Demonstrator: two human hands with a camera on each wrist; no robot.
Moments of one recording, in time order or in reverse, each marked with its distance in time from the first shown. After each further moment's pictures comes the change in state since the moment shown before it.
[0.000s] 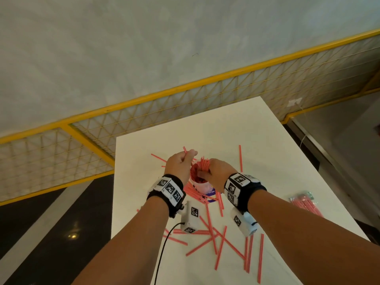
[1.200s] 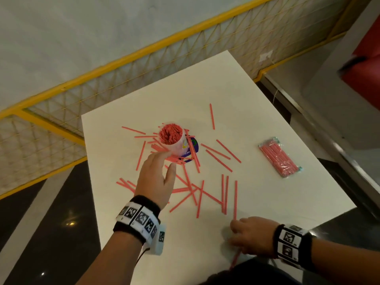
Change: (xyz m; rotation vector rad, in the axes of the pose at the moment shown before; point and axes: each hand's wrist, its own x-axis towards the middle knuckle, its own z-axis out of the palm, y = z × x) left_hand -0.131 -0.037 -0.003 0.381 -0.113 0.385; right_hand -0.238 0.174 0.106 -0.621 -0.577 -0.471
